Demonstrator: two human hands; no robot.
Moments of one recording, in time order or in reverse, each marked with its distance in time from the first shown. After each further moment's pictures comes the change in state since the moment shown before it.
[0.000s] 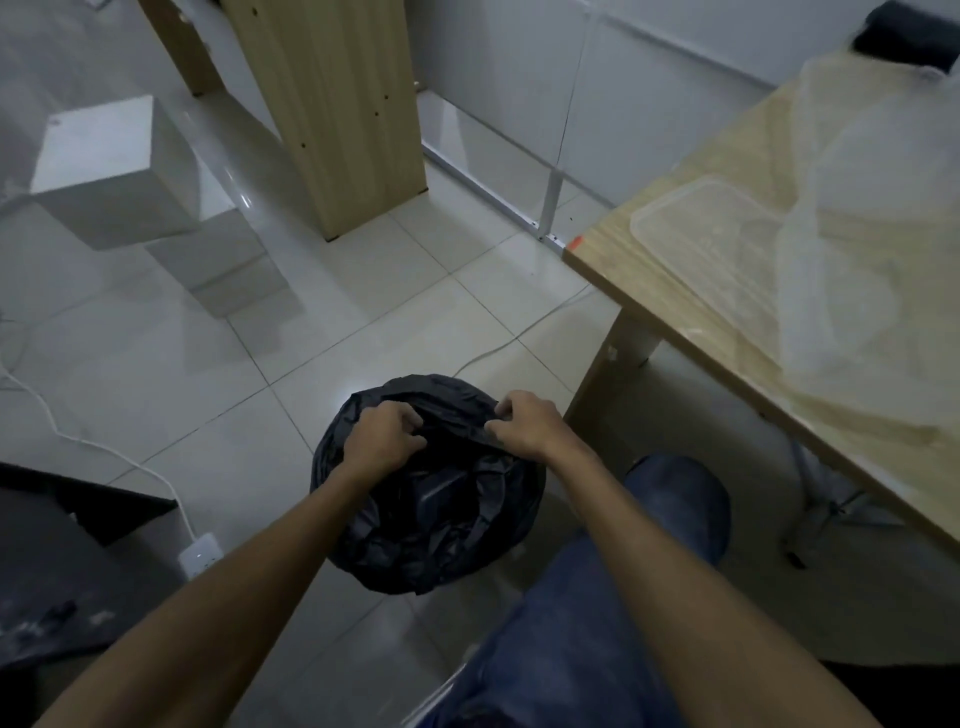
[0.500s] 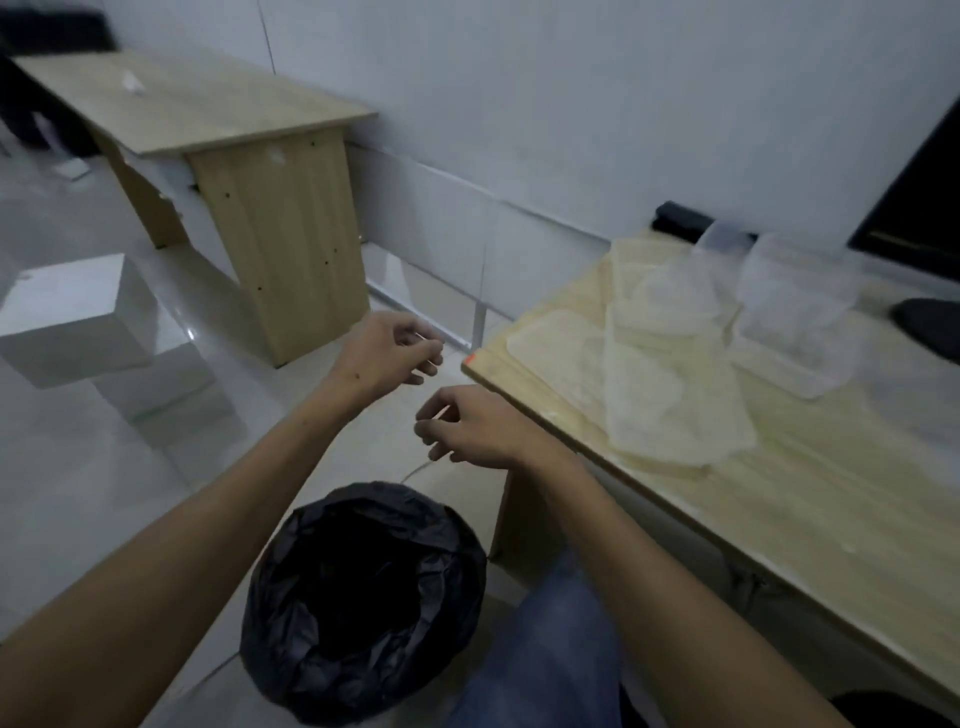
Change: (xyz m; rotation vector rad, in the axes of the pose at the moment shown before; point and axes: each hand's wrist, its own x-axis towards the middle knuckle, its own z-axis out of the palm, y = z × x) left_hand -0.052 0.216 -0.157 -0.465 0.159 0.538; right_hand -0.096 -0.067 -0.119 0.058 0.107 -0.402
